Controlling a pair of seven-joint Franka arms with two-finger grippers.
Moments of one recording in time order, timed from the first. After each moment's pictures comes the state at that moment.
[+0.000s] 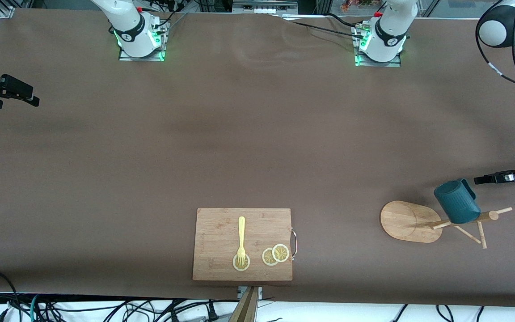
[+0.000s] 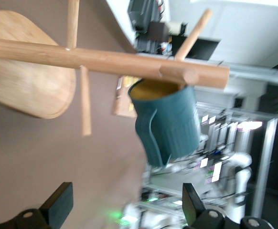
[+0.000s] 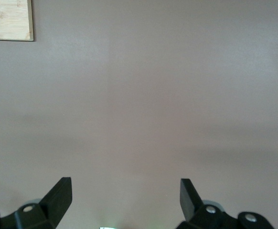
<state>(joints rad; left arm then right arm) 0.55 0.95 0.18 -1.12 -1.18 1.18 0.55 -0.01 -0.01 -0.09 -1.65 0.06 1.56 -0.15</state>
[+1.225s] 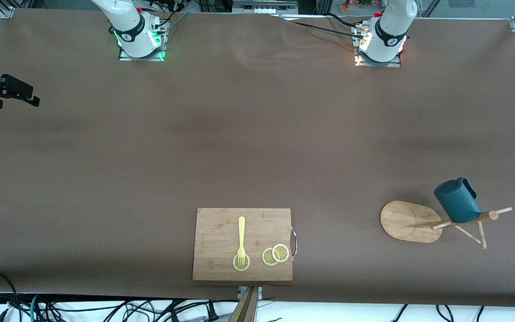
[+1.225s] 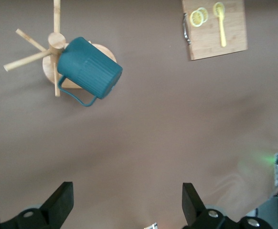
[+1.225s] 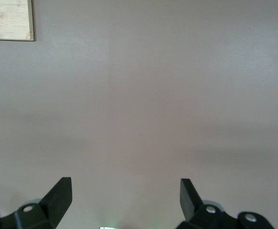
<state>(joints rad) 0.21 0.47 0.20 -0.84 -0.45 1.08 0.42 -0.01 -0.01 -0.09 -1.65 0.06 1.56 -0.15</state>
